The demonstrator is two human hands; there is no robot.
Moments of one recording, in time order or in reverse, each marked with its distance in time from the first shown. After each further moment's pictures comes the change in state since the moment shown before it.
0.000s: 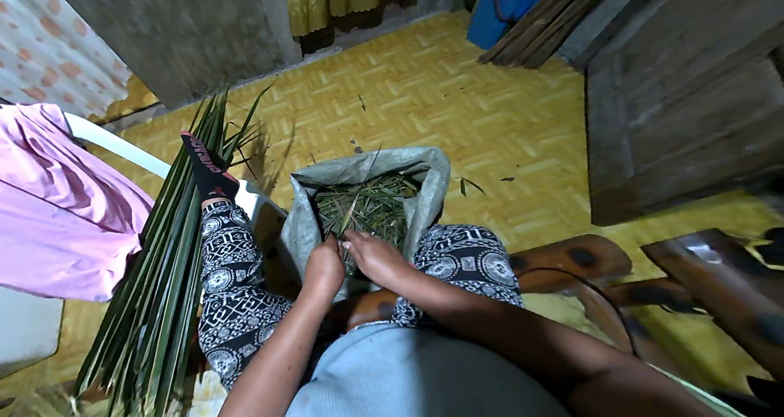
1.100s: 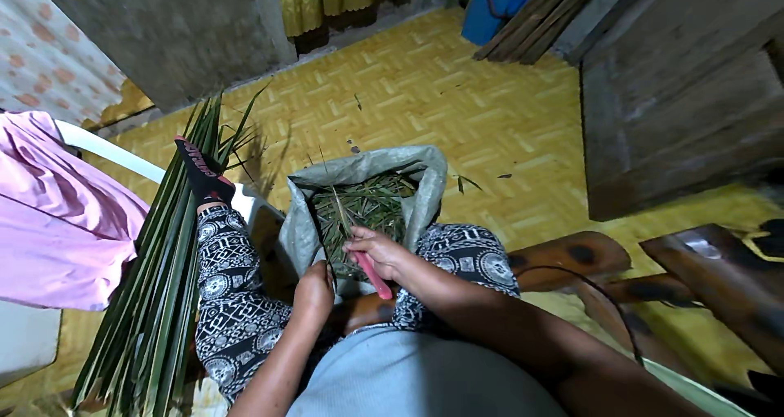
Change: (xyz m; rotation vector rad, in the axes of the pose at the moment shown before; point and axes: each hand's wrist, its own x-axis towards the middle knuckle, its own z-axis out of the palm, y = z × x) left_hand -0.025 -0.034 0.018 -0.023 0.054 0.036; right_hand 0.030 0.029 0.016 1.407 -0.015 0.218
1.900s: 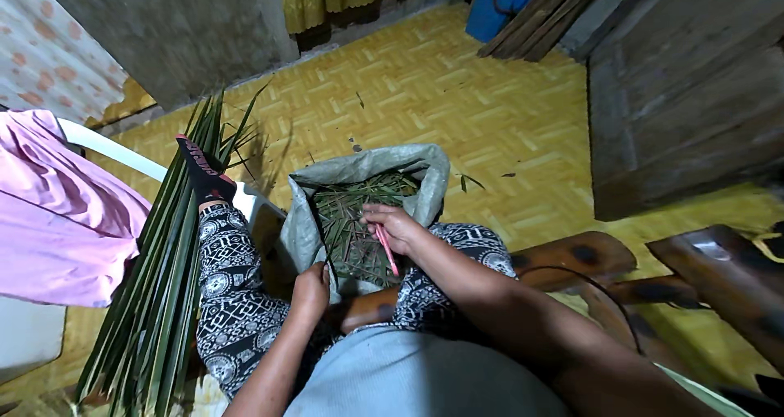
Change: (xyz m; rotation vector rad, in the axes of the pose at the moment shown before) left_hand 0.008 -0.011 -0.001 -0.068 -0.070 -0.057; right_hand 0.022 -0.028 -0.032 -0.064 0.182 -0.069
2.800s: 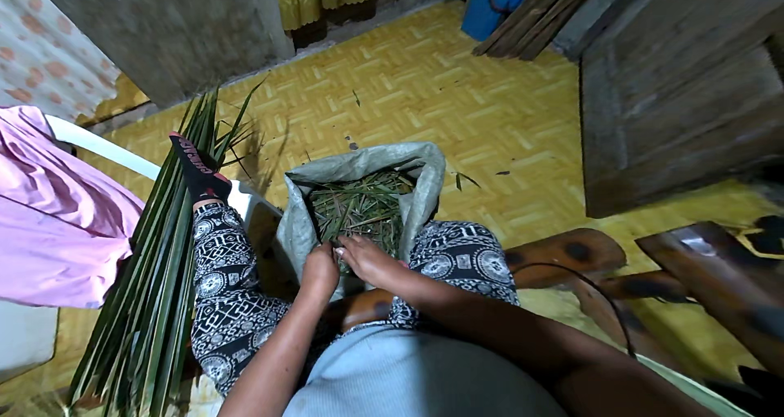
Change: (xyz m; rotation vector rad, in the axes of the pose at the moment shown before) left_hand 0.028 0.034 0.004 0.076 -0.001 0.024; right_hand -0.047 0.024 0.030 -1.249 -0.283 -0.315
